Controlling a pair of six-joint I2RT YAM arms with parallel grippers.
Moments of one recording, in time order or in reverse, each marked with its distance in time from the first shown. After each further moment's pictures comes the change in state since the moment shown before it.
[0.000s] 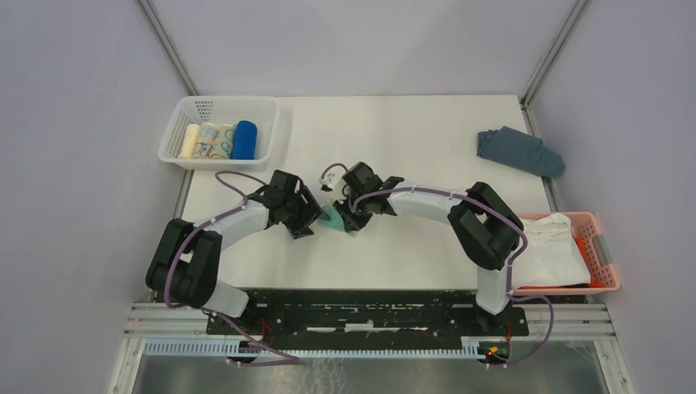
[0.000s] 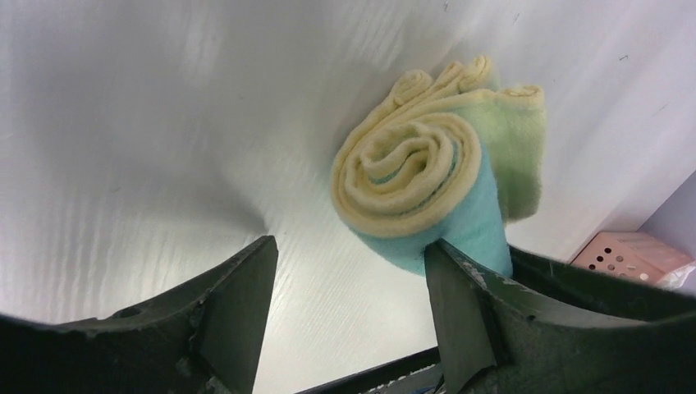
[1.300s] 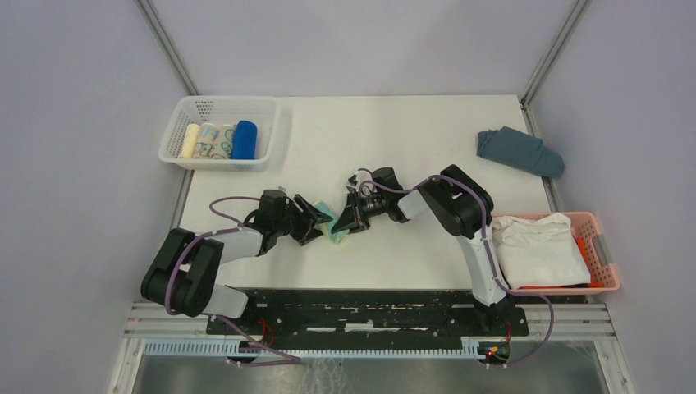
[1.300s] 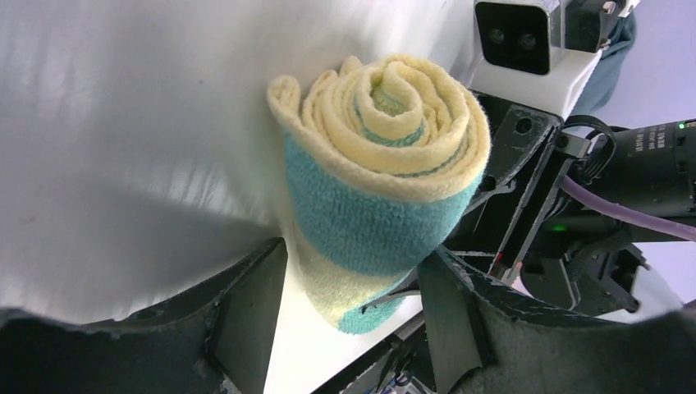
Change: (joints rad) left arm 0.034 -0.101 -0.322 0.506 0.129 -0.183; right arm -0.254 0.354 -0.175 0.876 -0.918 1.157
